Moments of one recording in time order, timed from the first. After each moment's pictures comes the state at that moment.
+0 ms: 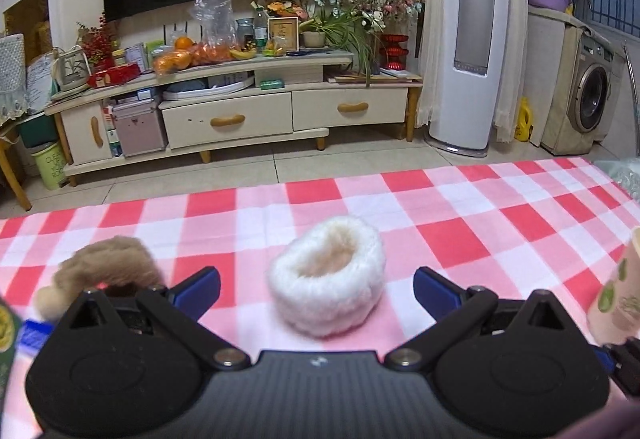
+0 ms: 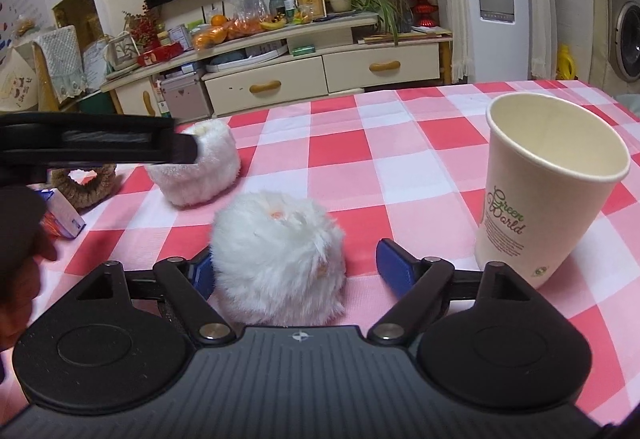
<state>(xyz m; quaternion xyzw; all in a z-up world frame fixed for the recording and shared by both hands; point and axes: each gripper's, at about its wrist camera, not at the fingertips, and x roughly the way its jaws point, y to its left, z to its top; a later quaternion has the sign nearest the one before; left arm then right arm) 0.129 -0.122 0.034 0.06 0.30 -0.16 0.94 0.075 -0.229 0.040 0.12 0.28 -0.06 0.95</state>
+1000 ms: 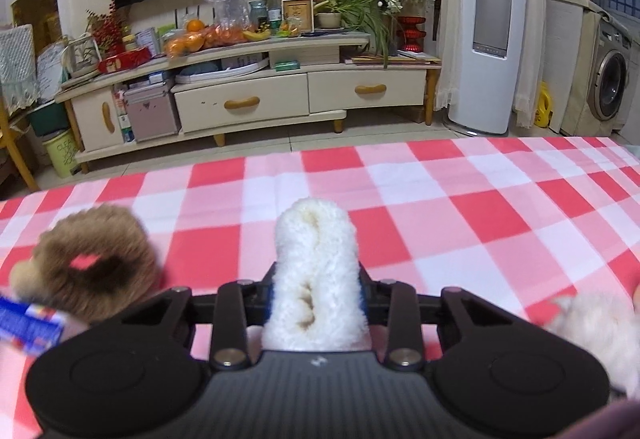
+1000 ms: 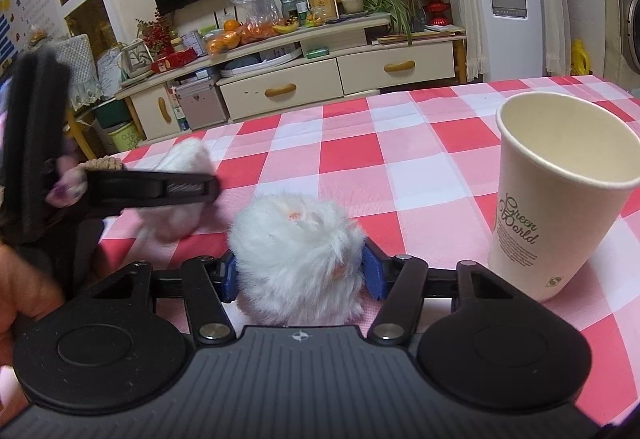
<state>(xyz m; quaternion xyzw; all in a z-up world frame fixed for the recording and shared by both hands) 0.134 -0.115 0.011 0.07 0.32 -0.14 0.94 0.077 -0.238 0.041 0.13 0.27 -0.03 0.95</state>
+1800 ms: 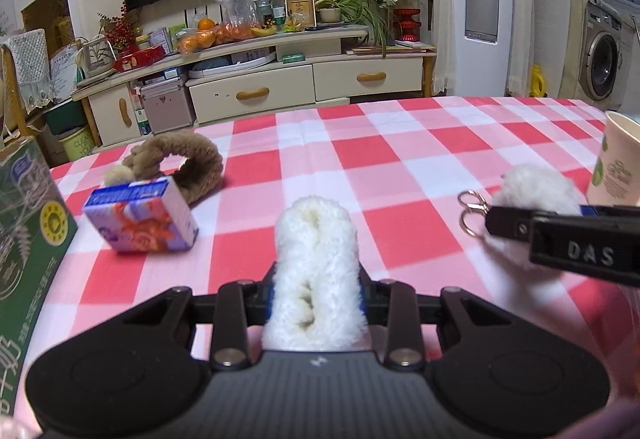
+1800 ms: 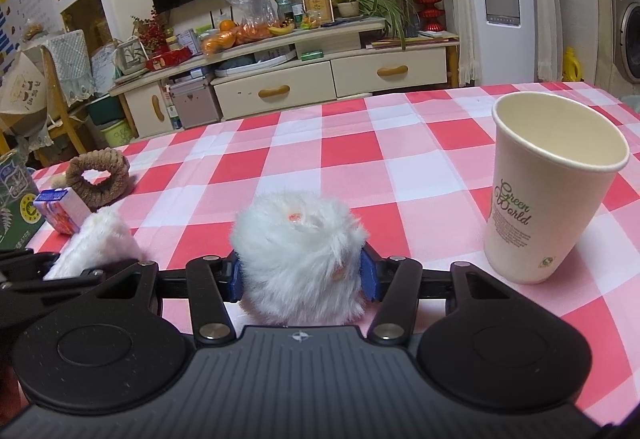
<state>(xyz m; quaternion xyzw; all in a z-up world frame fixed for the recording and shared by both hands) 0.045 -0.075 0.008 0.09 0.32 -0.13 0.93 0.072 -0.235 0.040 0.11 0.27 -0.05 0.95</state>
